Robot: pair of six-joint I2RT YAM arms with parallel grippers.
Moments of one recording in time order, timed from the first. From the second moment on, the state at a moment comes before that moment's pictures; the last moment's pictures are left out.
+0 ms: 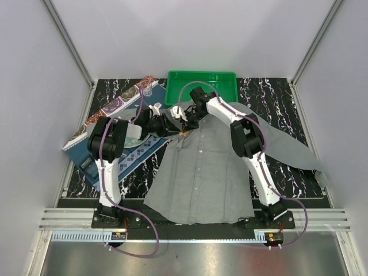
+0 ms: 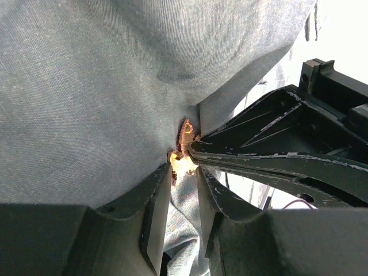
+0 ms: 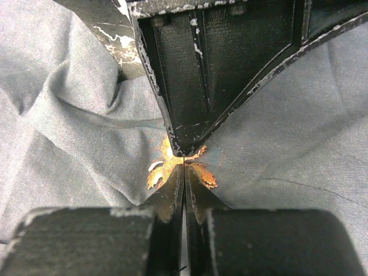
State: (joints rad) left arm -0.22 2.13 1.08 0.41 0.79 -0.79; right arm 0.52 2.50 2.15 -0.90 -0.78 -1.25
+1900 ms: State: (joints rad) left arm -0.21 2.13 1.04 0.54 0.79 -0.90; right arm 0.53 2.52 2.20 -0.92 -0.74 -1.23
